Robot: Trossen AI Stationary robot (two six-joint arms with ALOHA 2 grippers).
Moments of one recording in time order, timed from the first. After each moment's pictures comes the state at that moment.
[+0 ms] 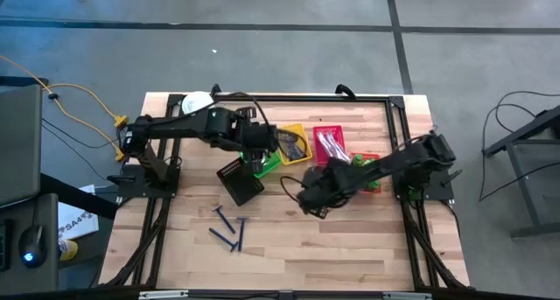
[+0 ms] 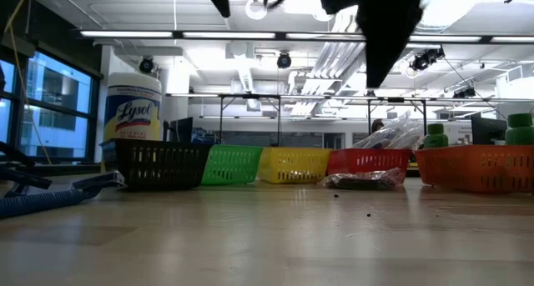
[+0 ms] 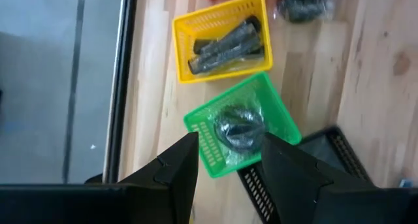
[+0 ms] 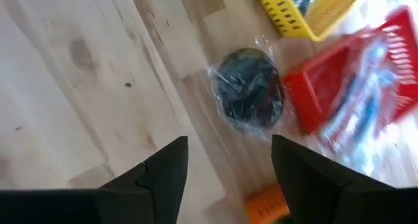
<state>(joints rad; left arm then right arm) -0.04 1.74 2.03 -1.46 -0.42 -0.08 0.32 1.78 1.50 -1.23 0.37 0.73</state>
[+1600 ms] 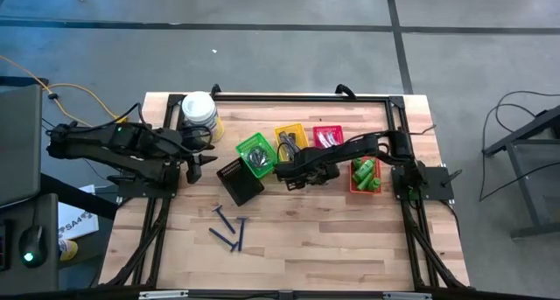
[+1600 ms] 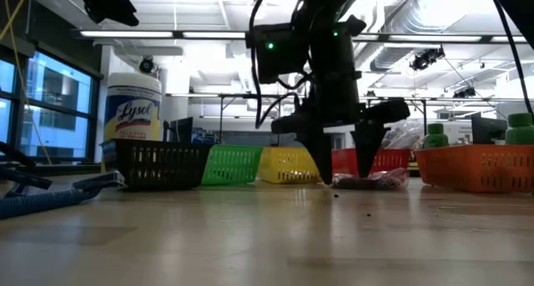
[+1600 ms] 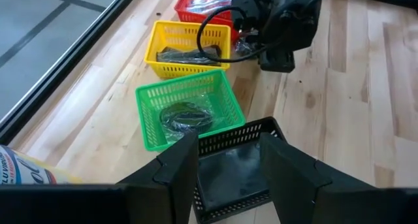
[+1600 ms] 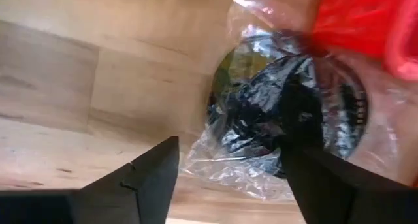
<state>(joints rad) -0.12 0.71 0.95 -0.87 -0.33 -0.35 0.02 2.10 1.50 -1.07 0.10 1.32</state>
